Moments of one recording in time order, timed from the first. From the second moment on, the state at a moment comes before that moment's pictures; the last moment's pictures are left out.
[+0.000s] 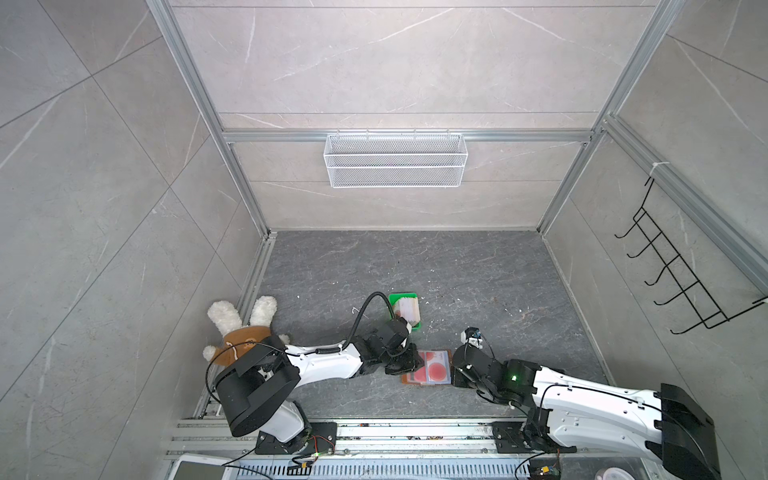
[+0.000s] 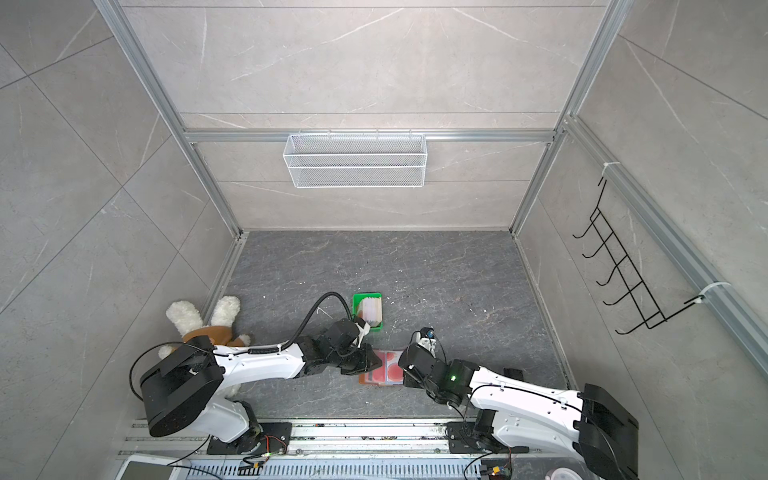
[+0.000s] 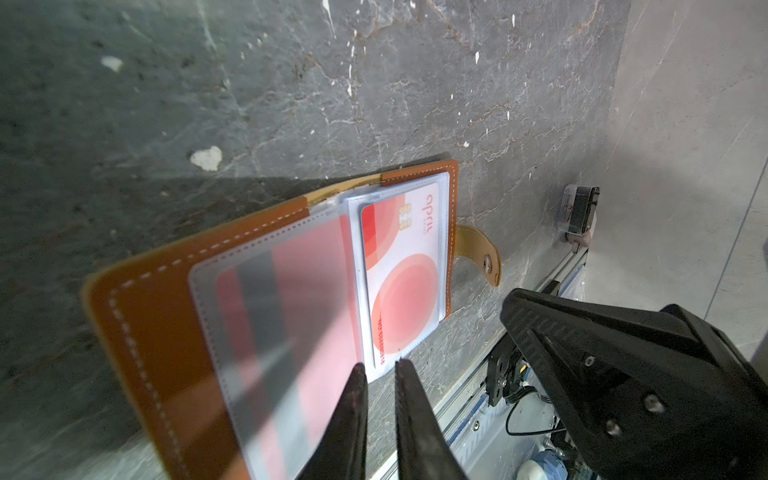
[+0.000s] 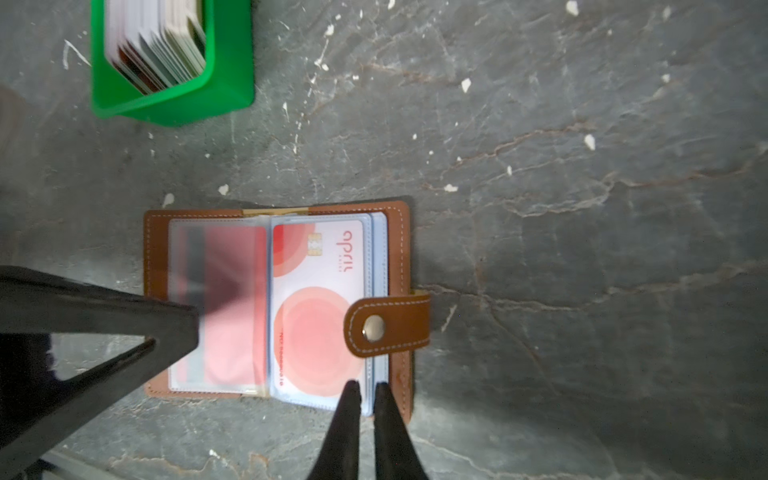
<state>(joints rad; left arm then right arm) -0.98 1.51 0.67 0.00 0.32 -1.01 1.05 1.00 0.48 -0.49 0.26 1.04</state>
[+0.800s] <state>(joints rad) -1.02 1.68 0.83 -0.14 0.24 -0.96 0.82 0.85 0.32 -0.30 -0.02 1.04</state>
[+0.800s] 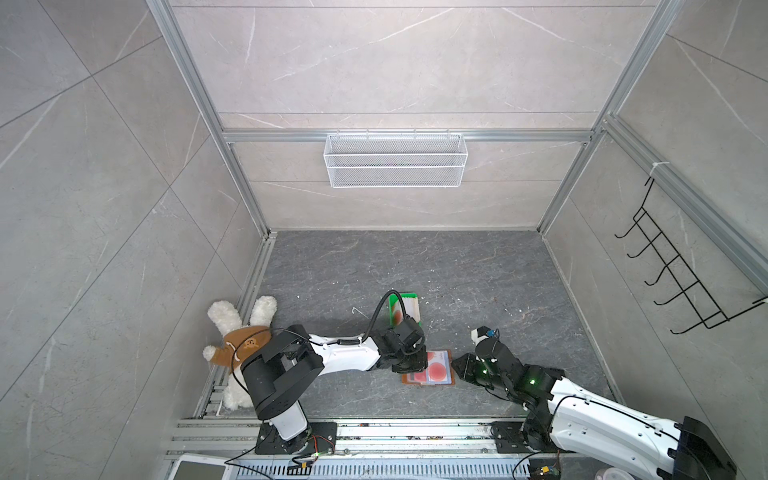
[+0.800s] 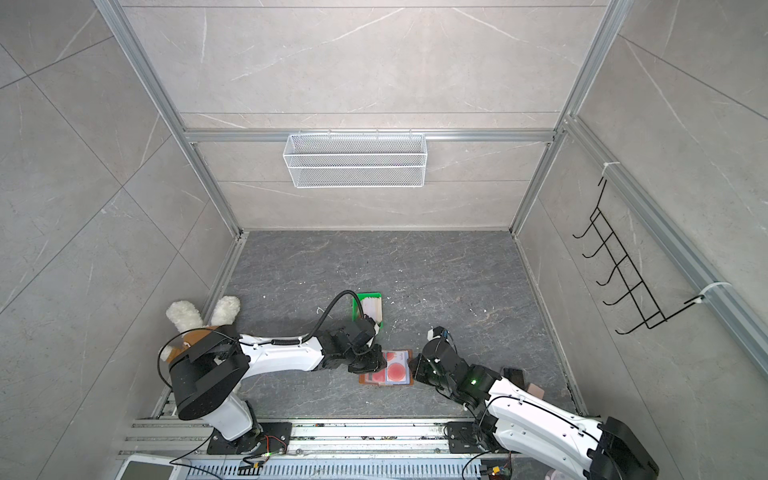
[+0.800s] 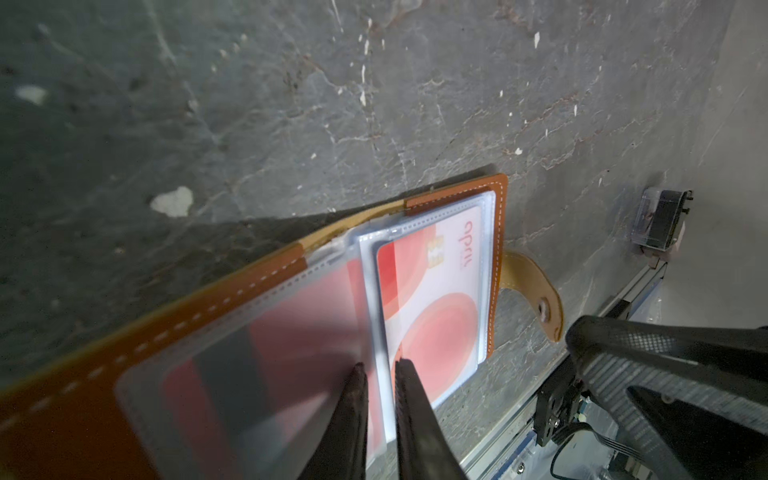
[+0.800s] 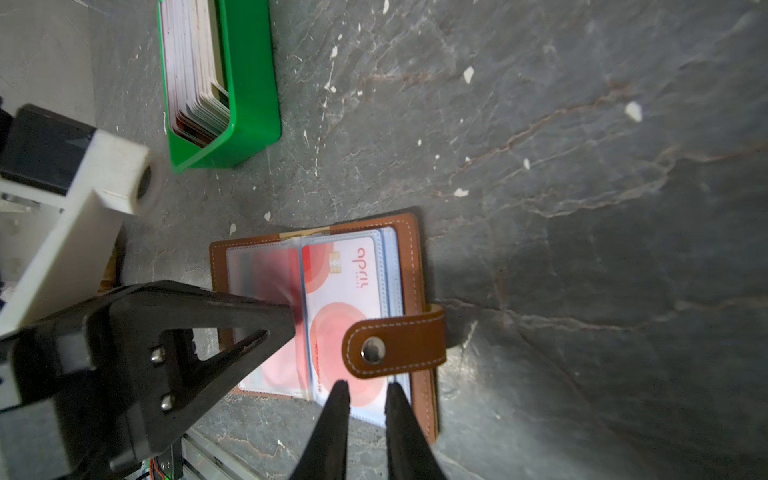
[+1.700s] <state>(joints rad) -1.02 1.73 0.87 -0.15 0.24 -0.96 0.81 0.99 0.32 -0.18 -0.11 1.03</state>
